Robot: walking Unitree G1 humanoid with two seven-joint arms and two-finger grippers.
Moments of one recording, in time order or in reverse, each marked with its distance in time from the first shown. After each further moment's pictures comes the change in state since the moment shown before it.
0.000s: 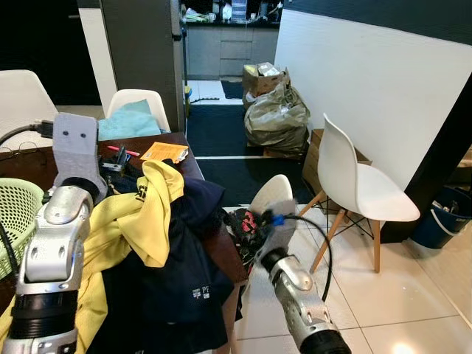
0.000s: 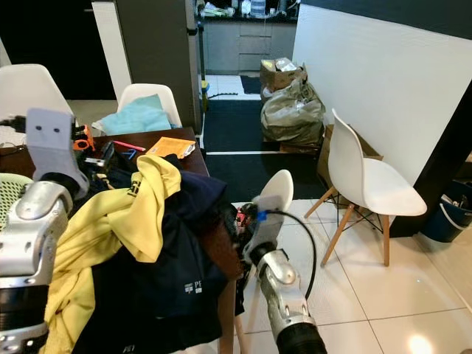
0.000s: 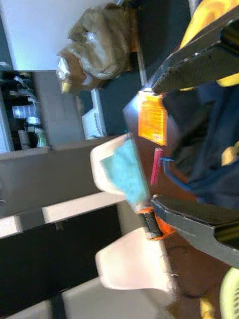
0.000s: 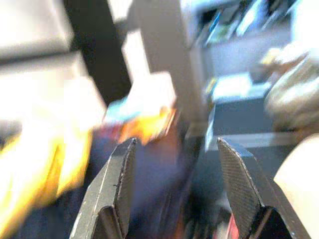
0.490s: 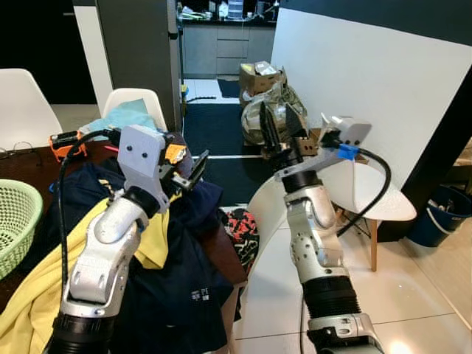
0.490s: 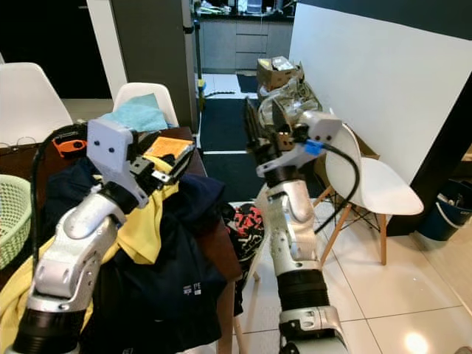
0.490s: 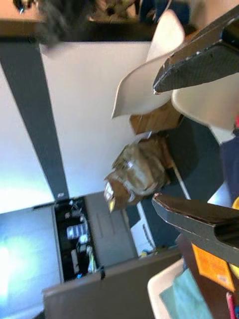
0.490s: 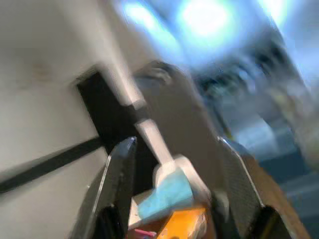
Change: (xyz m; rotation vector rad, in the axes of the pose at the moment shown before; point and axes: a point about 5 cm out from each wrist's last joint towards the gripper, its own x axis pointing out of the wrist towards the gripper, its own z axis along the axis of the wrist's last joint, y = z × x) left arm -0.034 -0.092 0.015 -0.184 -0.169 -0.485; right arm 0.035 -0.016 0.050 0.484 -0.151 -0.166
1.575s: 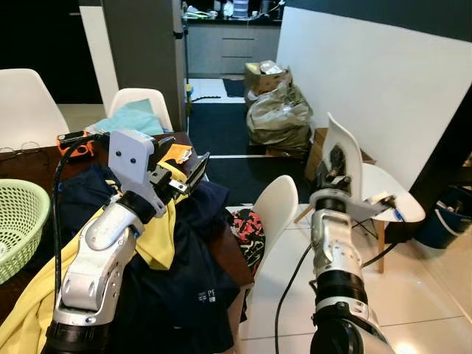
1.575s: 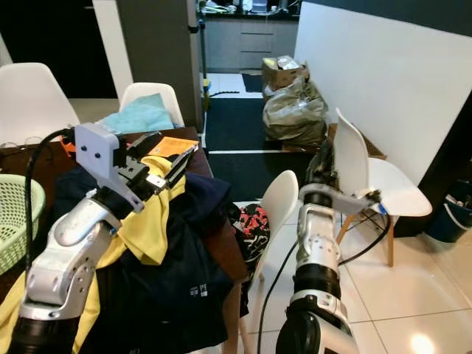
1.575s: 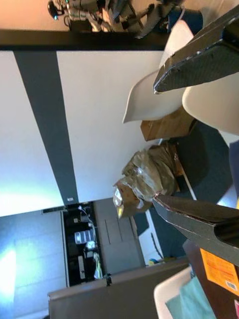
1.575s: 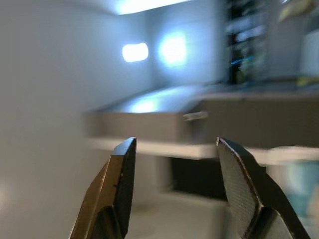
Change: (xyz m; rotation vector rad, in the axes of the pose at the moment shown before) left arm -0.005 0.012 0.007 -0.045 -0.064 -0.002; right arm -0.007 -0.048 0.019 0.926 -0.260 0.077
